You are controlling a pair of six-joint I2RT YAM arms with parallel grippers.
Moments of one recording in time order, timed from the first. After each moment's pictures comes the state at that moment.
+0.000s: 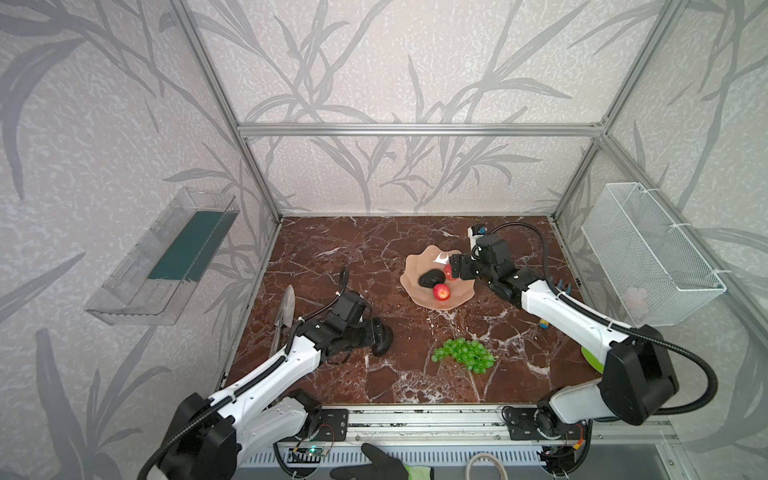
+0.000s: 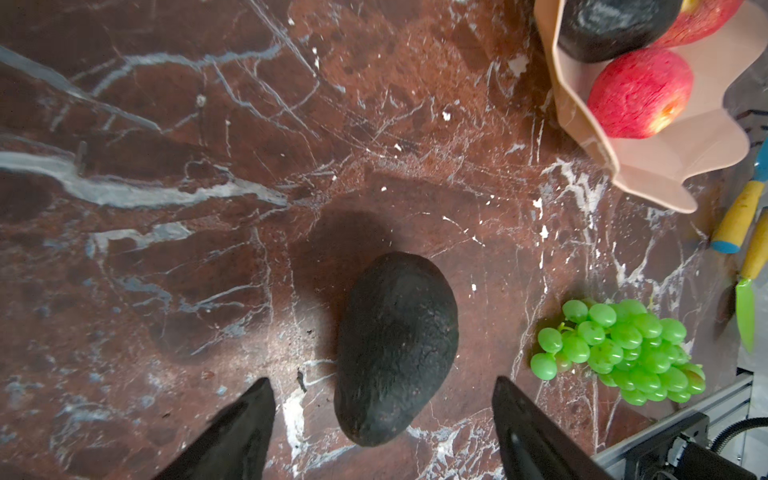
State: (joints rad) left arm -0.57 1.07 0.59 -0.53 0.11 -0.74; right arm 0.49 1.43 1.03 -0.20 0.14 0.31
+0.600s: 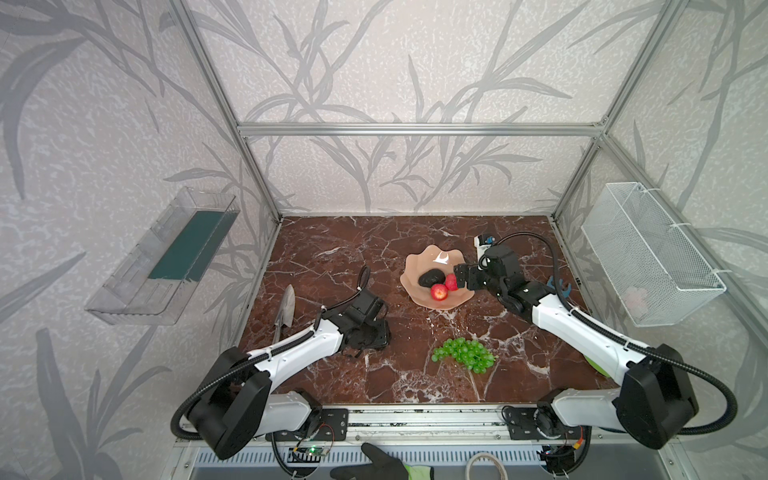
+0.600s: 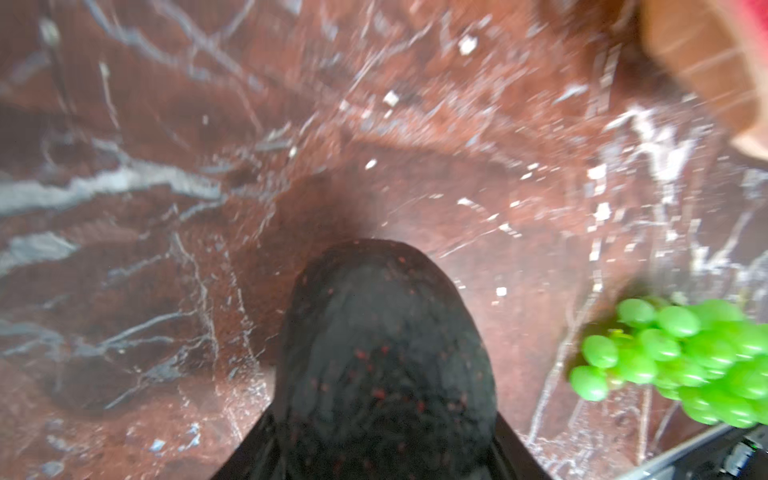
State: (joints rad) left arm -0.62 1.27 0.67 -0.50 0.11 -0.73; right arm 0.49 1.33 0.91 -0.19 0.13 0.31
